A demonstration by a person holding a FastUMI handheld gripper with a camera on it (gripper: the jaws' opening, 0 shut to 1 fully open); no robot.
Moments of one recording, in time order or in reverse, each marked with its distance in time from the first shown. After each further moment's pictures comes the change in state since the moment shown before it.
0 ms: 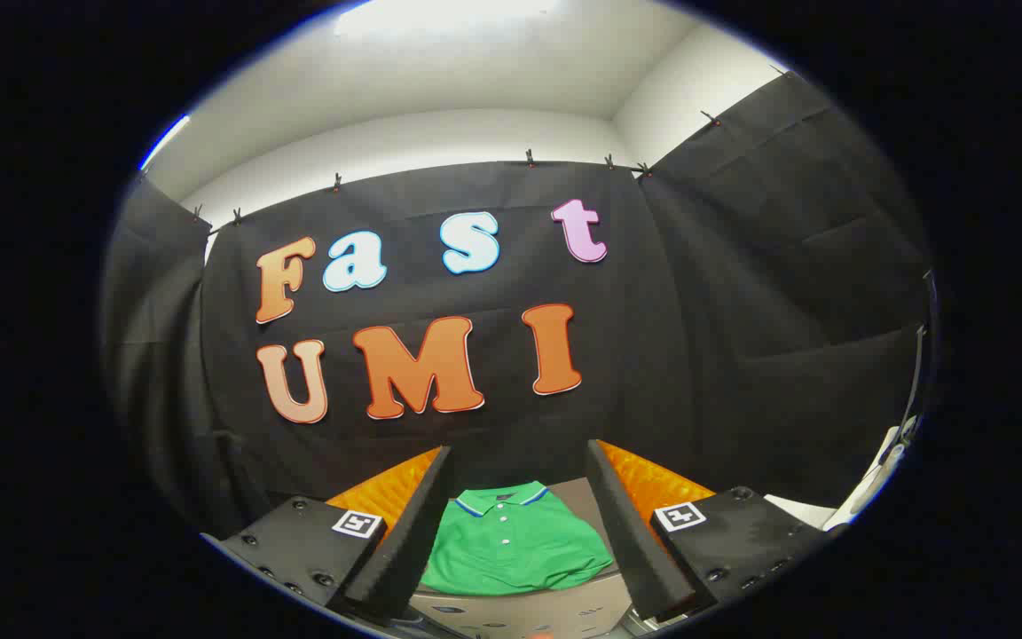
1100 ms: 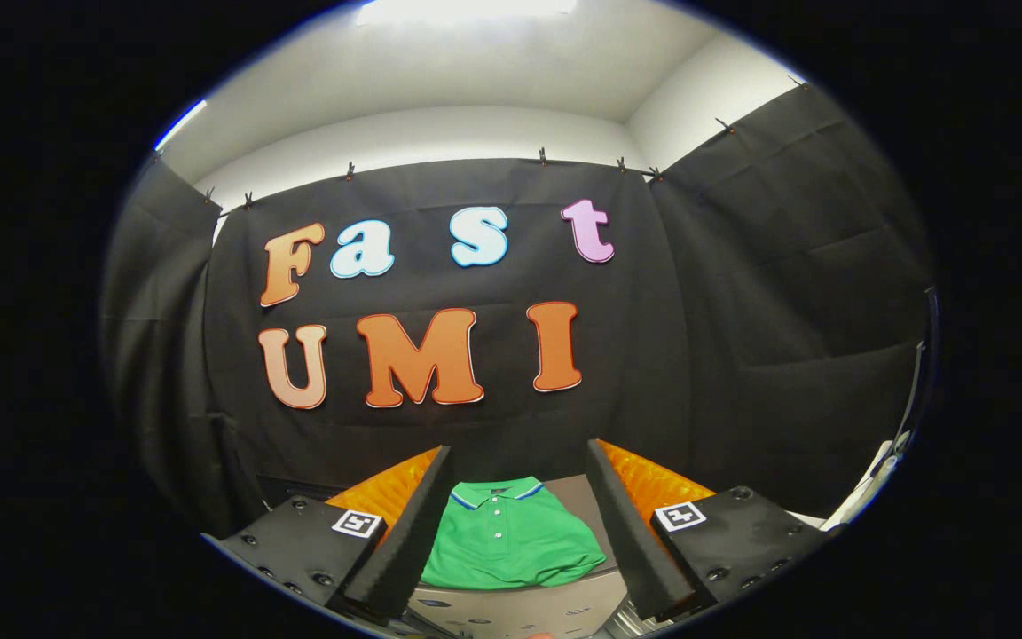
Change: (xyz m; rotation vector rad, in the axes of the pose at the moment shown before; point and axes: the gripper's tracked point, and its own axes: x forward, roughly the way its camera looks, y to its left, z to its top) arm -0.009 0.010 -0.003 -0.046 0.000 0.023
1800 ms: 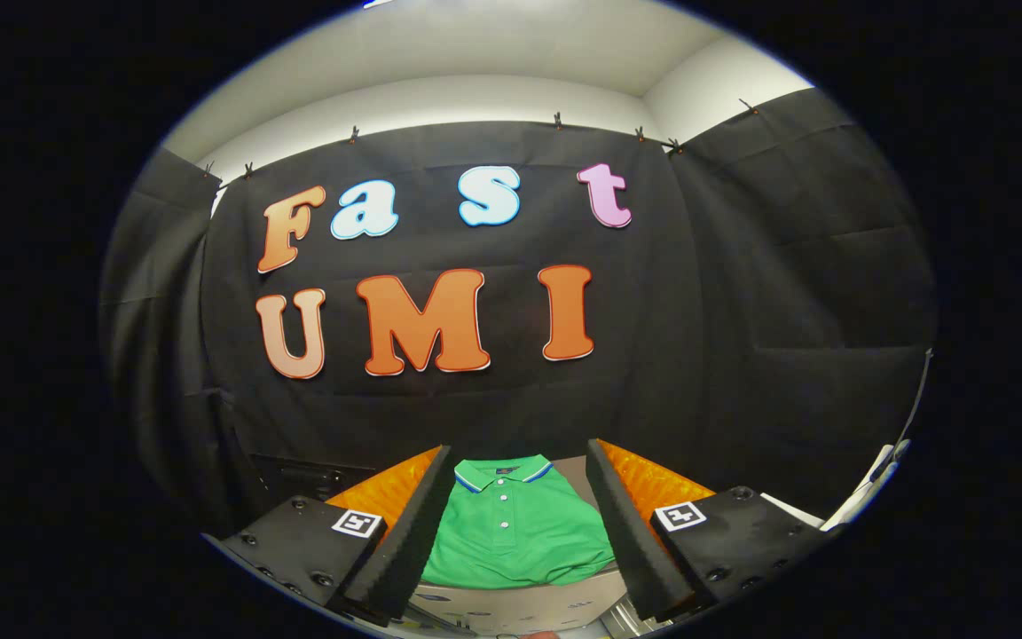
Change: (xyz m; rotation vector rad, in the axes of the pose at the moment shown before) arm 0.055 0.019 -0.035 -0.032 0.166 0.031
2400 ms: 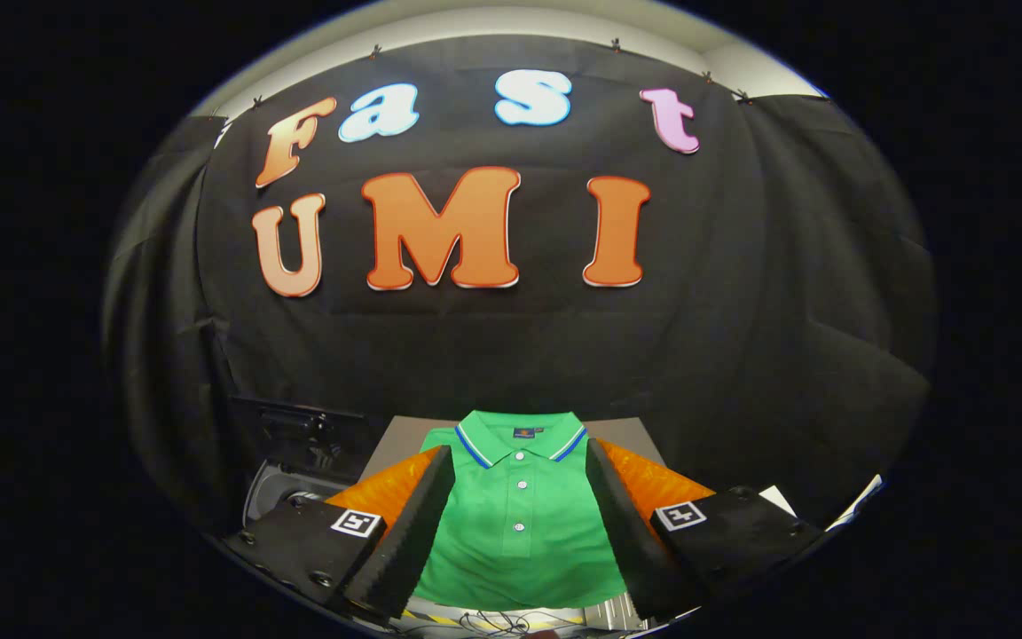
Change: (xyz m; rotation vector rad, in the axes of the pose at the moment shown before) arm 0.127 0.030 -0.066 -0.096 0.340 0.069
